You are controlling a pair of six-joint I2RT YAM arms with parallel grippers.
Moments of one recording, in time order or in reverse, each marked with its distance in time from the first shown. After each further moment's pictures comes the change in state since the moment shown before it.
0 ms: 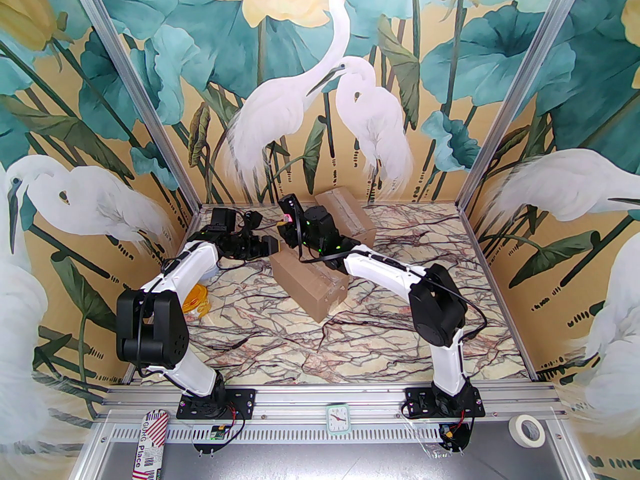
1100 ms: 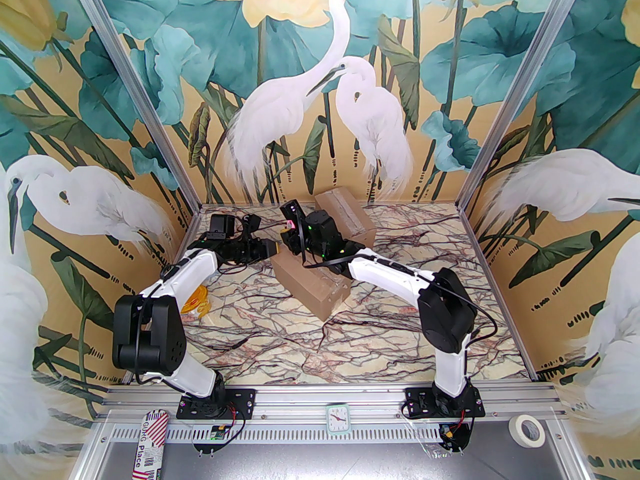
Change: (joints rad) left arm 0.006 -0.066 -0.123 0.127 0.056 -0.110; right arm 0.016 -0.081 -0.077 -0.082 0.003 0.003
